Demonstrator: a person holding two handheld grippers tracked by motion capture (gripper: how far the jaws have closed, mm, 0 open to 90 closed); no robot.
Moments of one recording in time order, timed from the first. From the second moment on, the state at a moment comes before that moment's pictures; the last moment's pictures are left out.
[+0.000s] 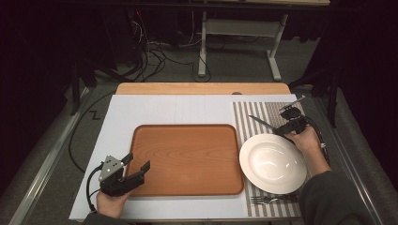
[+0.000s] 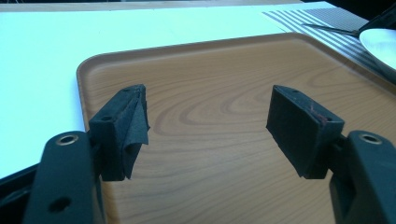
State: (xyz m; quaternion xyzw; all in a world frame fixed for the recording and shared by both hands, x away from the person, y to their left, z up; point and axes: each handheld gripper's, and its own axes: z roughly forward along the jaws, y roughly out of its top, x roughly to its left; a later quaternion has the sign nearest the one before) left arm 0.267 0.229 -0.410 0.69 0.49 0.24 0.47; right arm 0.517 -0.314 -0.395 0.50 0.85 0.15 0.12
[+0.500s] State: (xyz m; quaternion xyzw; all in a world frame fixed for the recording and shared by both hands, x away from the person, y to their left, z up) left arm 0.267 0.229 -0.410 0.69 0.49 0.24 0.47; right arm 0.513 -0.316 -0.393 0.49 0.85 0.15 0.12
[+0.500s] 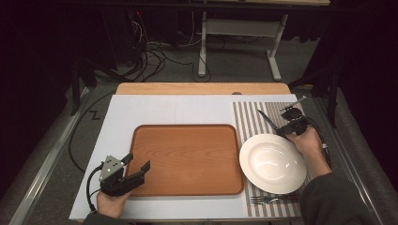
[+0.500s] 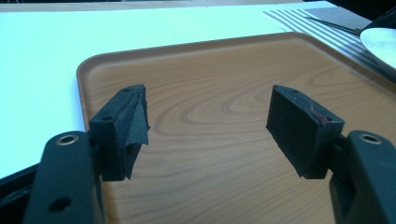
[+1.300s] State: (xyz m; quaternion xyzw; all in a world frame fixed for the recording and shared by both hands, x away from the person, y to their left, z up) left arm 0.265 0.227 -0.409 0.70 0.48 0.24 0.48; right arm 0.474 -0.316 -0.341 0.48 0.84 0.20 0.16
